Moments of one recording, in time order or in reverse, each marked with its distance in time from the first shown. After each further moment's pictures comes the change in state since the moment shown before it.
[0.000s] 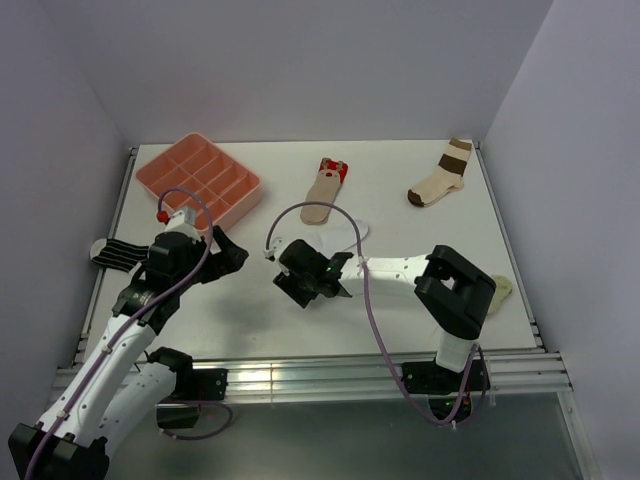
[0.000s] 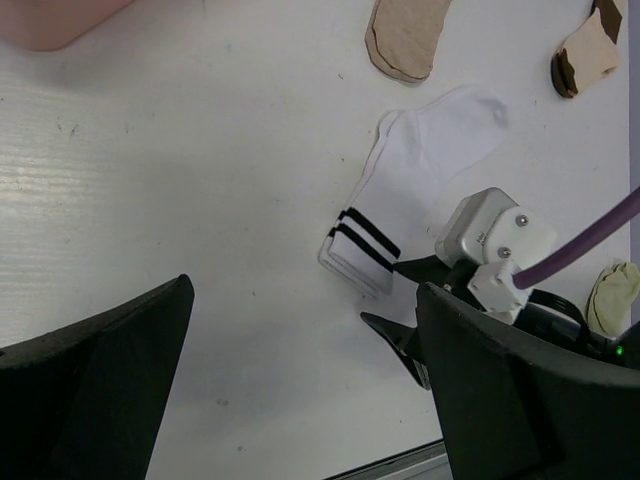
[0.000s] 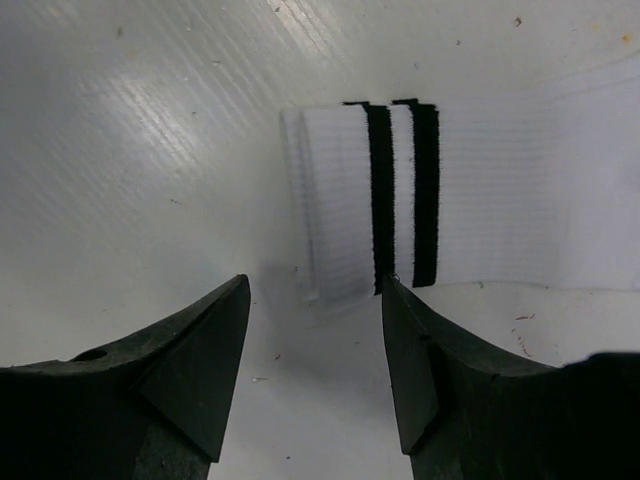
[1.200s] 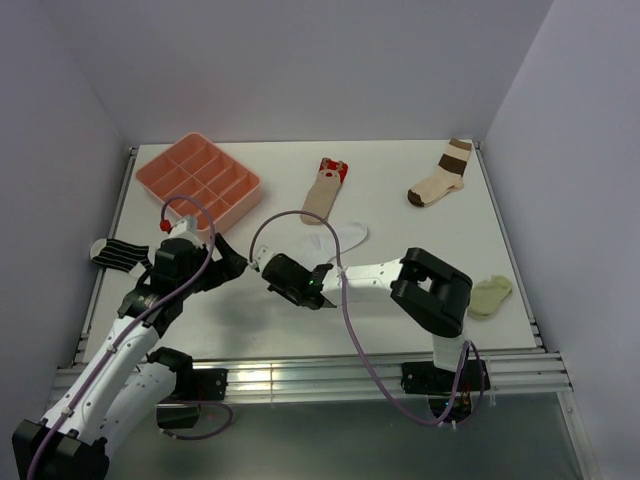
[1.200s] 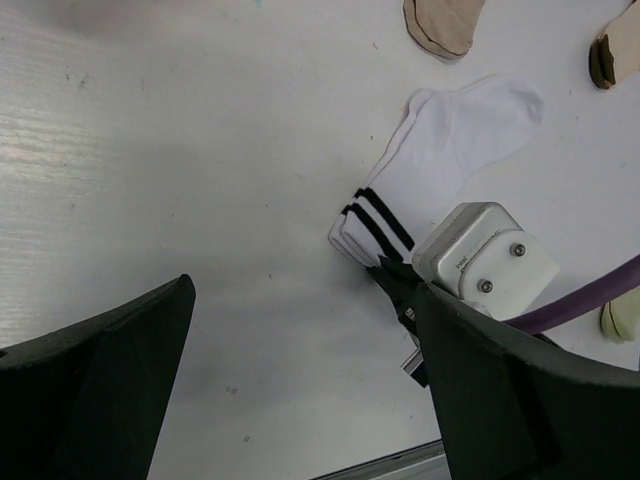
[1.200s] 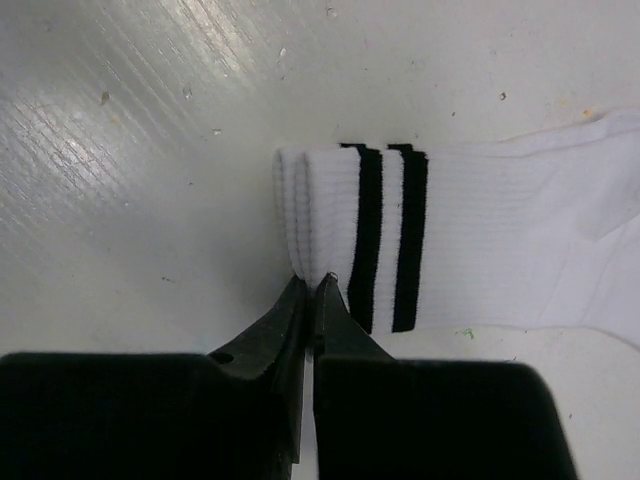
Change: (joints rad) left arm 0.000 -0.012 -0.075 -0.002 -0.007 -0.043; right arm 0.093 0.134 0.056 0.075 0.217 -0.059
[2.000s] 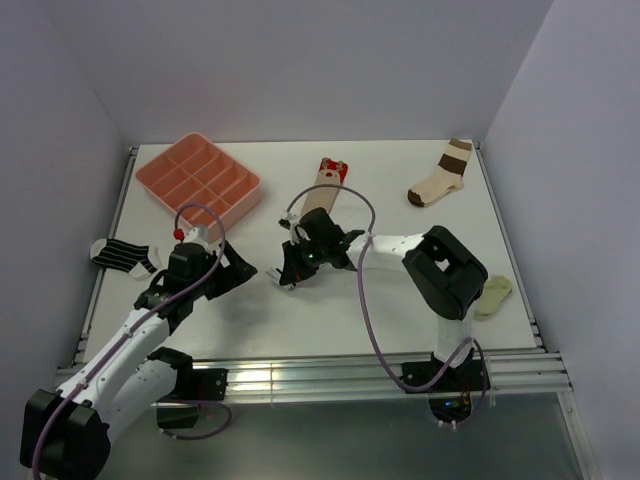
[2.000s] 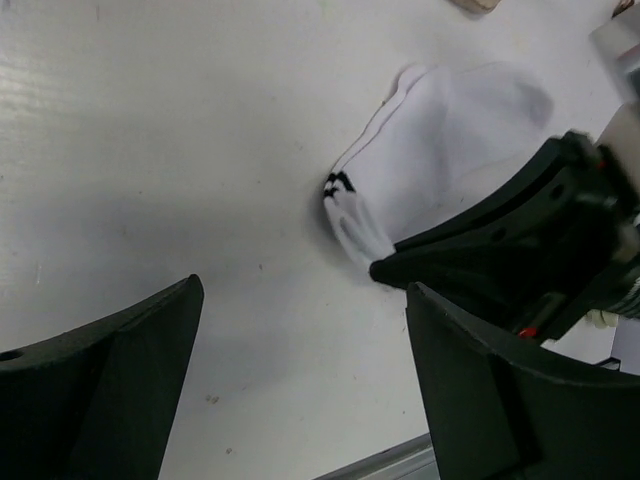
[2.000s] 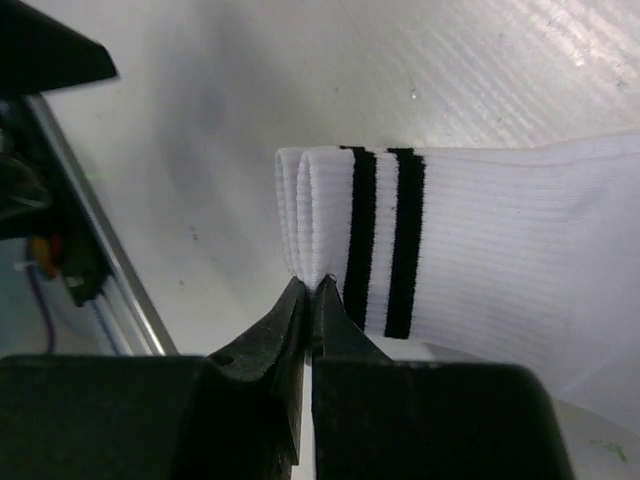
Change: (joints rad) left arm -0.003 0.111 -0.101 0.158 0.074 -0.074; right arm -0.296 -0.019 -0.022 0.156 -0.782 0.364
